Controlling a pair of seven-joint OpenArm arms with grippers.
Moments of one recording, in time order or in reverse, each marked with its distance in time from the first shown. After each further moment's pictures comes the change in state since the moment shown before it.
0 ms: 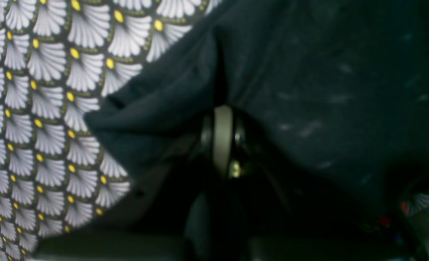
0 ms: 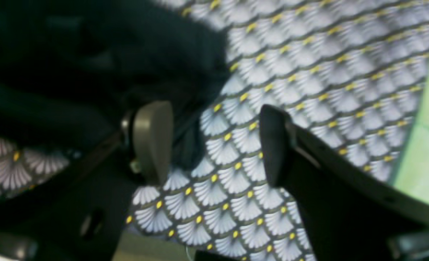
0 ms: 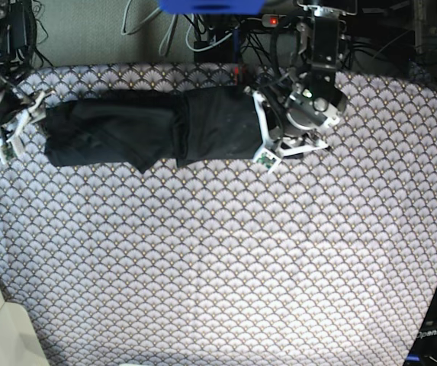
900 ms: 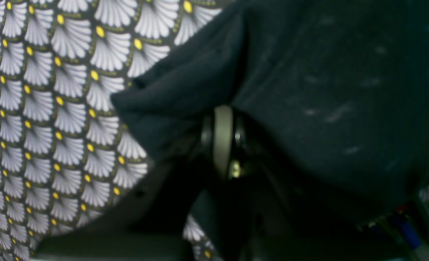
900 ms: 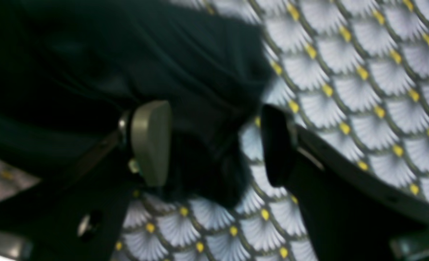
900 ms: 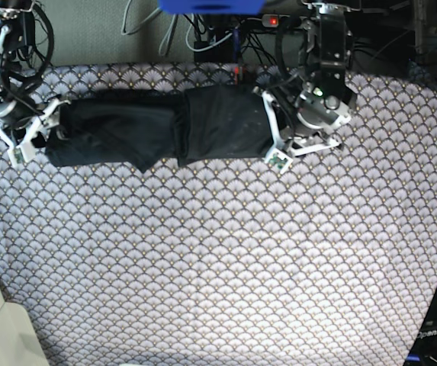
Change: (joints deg) left arm 0.6 0.2 -3.5 3.7 -0.4 -0.4 1.5; right arm 5.2 -1.2 -2.6 -11.2 8.5 0.0 -0.8
